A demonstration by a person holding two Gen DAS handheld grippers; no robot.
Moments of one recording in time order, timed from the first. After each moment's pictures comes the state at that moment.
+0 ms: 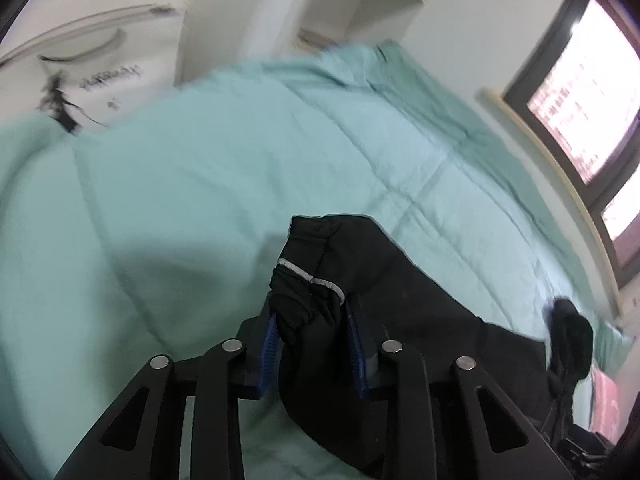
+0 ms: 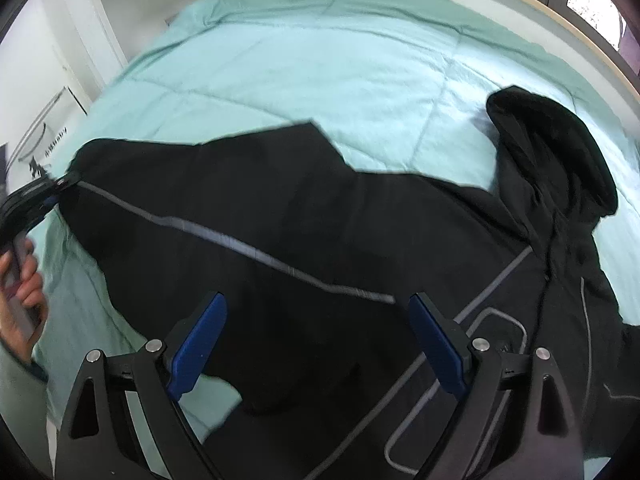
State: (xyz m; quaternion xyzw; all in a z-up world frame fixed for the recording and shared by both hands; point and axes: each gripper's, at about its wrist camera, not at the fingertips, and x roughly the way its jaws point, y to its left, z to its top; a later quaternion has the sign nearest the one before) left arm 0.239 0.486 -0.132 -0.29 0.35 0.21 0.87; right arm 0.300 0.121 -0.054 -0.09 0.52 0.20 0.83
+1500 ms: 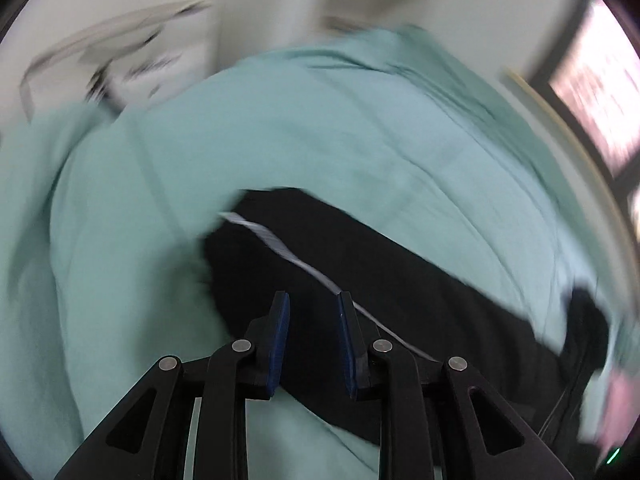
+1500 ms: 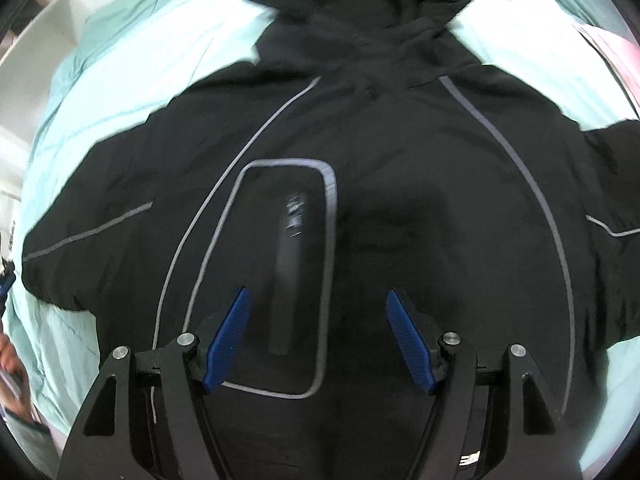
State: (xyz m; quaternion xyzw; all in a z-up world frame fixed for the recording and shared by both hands) left arm 0.208 0.469 -0.122 -0.31 0.40 0.26 0.82; right arm 0.298 -0.087 -0.108 0.05 0.62 0.06 0.78
